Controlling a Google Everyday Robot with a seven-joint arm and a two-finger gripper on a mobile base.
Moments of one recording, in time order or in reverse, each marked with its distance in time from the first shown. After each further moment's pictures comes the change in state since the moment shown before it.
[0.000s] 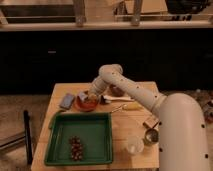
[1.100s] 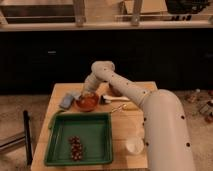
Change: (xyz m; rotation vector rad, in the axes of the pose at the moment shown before) arm -0.034 -0.010 0.021 -0.064 -0.017 -0.104
